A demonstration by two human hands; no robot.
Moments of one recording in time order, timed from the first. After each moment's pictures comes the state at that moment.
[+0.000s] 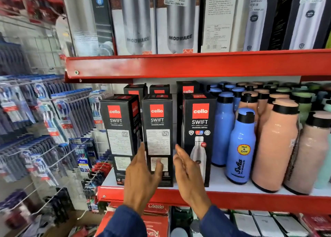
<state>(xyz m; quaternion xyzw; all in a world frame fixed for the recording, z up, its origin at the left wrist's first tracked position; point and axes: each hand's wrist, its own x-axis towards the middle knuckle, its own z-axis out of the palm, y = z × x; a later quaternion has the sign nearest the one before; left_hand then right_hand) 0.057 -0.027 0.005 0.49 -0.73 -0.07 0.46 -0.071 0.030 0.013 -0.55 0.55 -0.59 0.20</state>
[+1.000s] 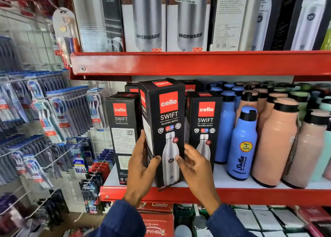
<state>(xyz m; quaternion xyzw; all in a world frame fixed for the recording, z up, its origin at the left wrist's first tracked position) 0.081 -0.052 0.003 0.23 -0.70 -0.36 0.58 -0.078 0.023 0.005 -0.53 0.57 -0.61 0.14</state>
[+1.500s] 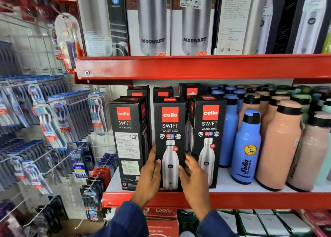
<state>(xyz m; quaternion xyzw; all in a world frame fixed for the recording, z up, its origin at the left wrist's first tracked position) 0.072 -0.079 -0.024 0.27 -0.77 -0.36 0.46 -0.064 -0.002 -0.030 -0.49 0.63 -0.59 0.06</state>
